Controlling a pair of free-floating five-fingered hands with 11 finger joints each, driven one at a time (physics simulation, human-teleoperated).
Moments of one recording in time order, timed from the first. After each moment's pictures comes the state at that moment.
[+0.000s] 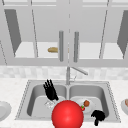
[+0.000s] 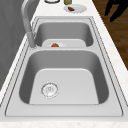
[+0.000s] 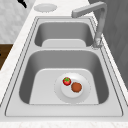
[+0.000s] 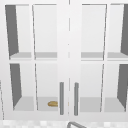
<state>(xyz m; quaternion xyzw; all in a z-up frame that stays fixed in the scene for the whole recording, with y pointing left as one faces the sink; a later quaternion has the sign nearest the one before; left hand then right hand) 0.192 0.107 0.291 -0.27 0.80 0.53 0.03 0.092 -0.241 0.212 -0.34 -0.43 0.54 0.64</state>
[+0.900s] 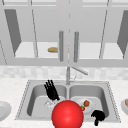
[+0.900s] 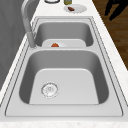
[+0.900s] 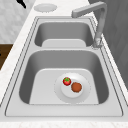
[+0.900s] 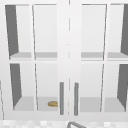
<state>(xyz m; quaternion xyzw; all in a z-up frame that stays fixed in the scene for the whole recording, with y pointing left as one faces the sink) 0.191 0.098 0.292 -0.28 0.81 0.52 0.02 0.092 -0.241 0.212 -0.34 -0.43 0.54 0.64</state>
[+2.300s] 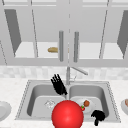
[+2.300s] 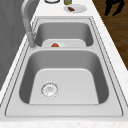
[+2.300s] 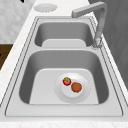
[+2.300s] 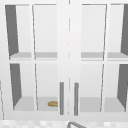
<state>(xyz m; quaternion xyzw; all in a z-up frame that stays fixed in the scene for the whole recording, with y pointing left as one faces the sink) 0.205 0.041 0.340 -0.29 0.82 0.50 0.02 0.092 -0.241 0.212 -0.34 -0.43 0.54 0.64</state>
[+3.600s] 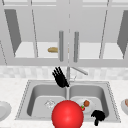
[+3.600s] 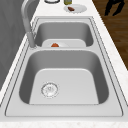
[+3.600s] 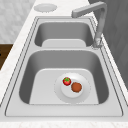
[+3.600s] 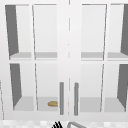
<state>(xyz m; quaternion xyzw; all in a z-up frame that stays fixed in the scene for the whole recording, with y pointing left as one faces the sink) 0.233 0.028 0.386 -0.31 0.82 0.47 0.04 0.092 -0.241 0.212 -0.34 -0.43 0.54 0.64</state>
